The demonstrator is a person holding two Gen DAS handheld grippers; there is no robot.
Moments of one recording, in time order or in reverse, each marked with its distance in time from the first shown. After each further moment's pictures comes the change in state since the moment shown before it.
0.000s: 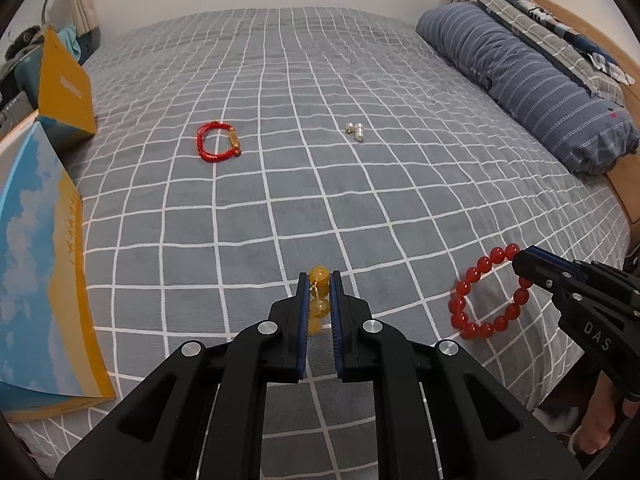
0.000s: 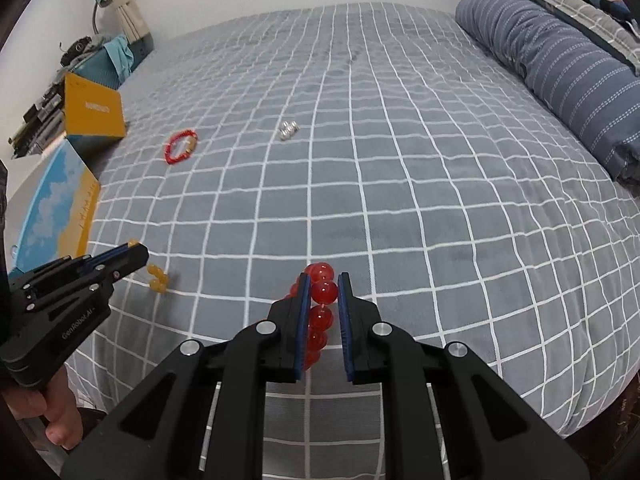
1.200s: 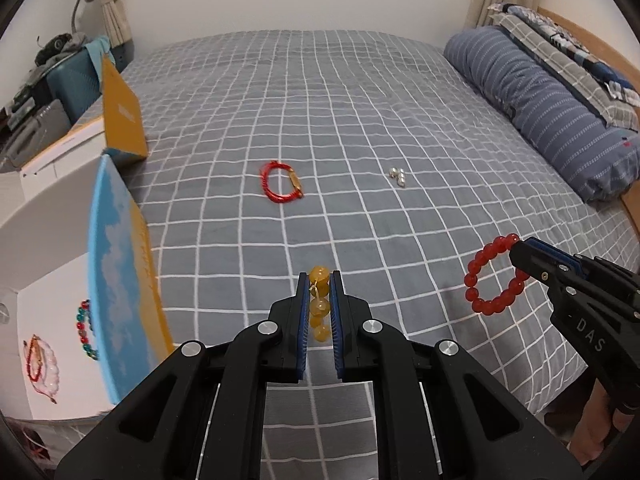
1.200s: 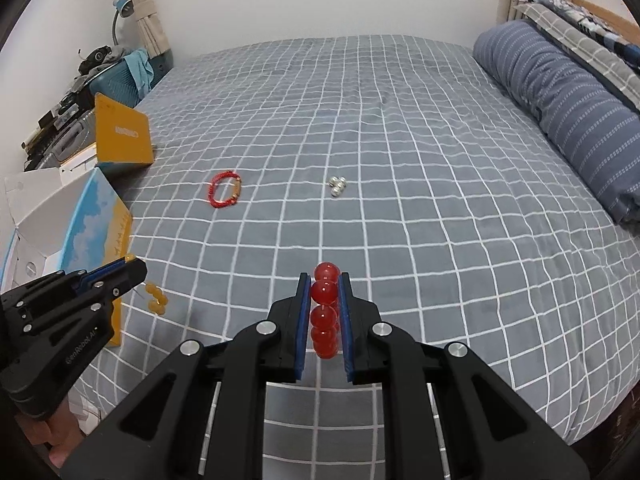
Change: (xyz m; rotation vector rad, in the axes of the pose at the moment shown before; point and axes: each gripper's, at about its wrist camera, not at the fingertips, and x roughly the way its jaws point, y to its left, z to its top) left arm -0.054 0.034 0.027 -0.037 -0.045 0.097; right arm -0.029 0.062 0.043 -0.045 -0.073 0.016
